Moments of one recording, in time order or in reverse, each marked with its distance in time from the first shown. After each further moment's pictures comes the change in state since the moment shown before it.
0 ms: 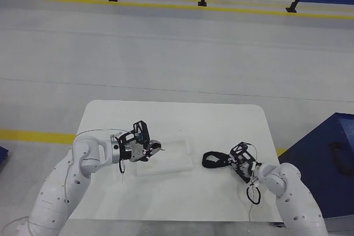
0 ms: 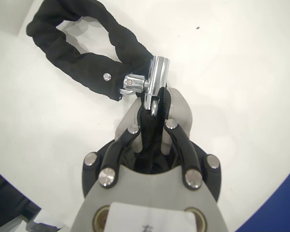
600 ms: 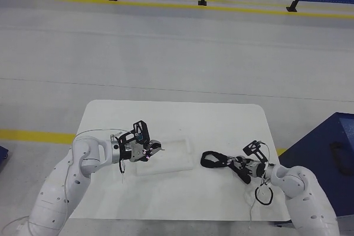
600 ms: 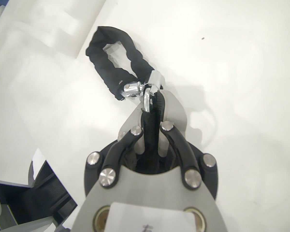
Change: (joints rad) left arm 0.000 0.000 0.000 0.000 0.000 0.000 0.000; right arm -0.010 0.031 0.082 0.065 0.279 -0.191 -0.037
